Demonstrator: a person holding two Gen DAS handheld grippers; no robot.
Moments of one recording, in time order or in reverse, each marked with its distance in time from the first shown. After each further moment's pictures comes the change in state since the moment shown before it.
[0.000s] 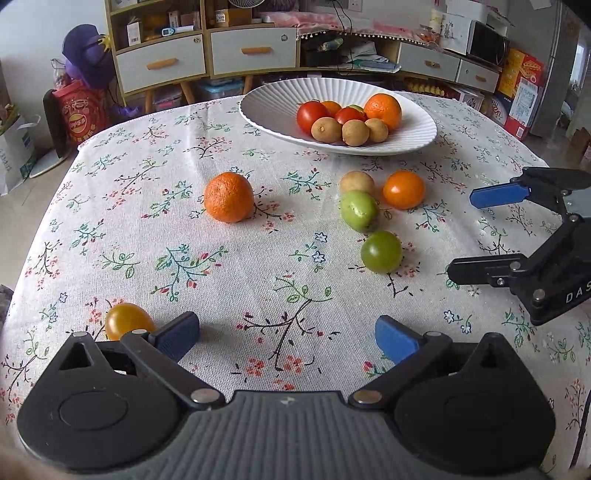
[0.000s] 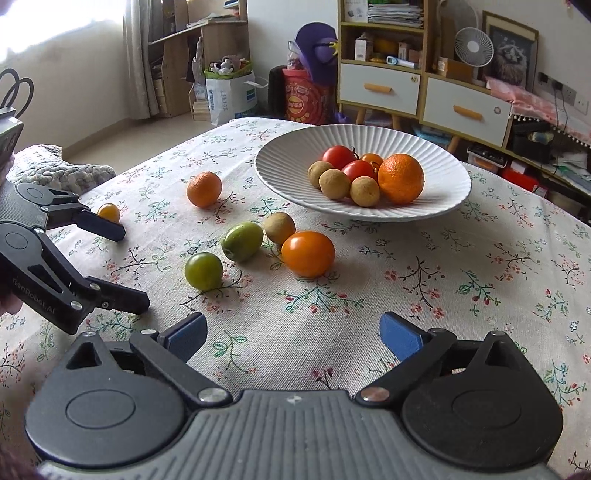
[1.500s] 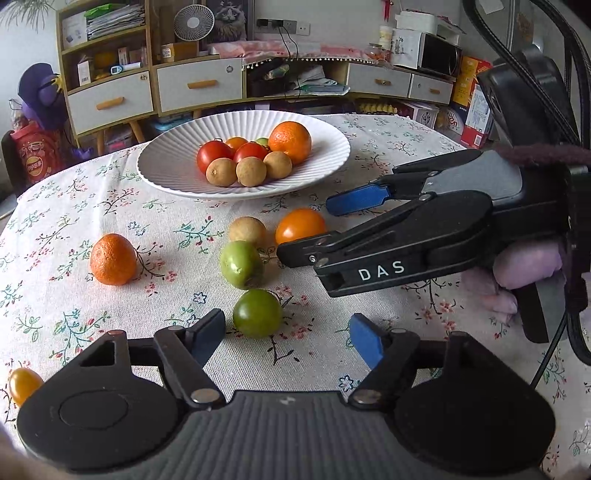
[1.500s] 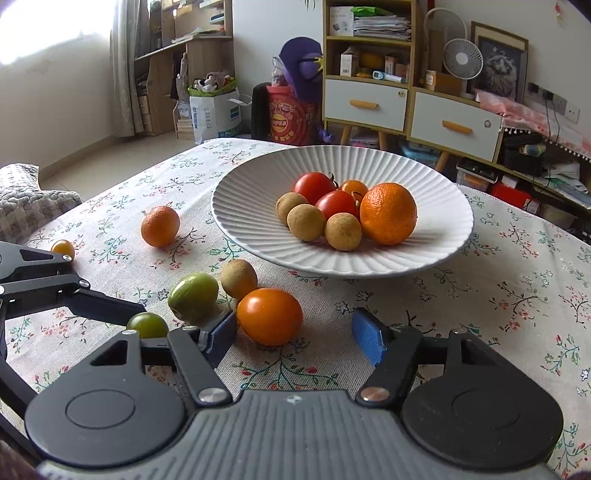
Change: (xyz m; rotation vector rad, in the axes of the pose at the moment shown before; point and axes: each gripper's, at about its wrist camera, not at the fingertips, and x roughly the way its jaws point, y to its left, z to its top) left arm 0.016 -0.058 0.019 0.064 -0.091 -0.094; right arm 0.027 -0.018 0.020 0.022 -0.058 -0.030
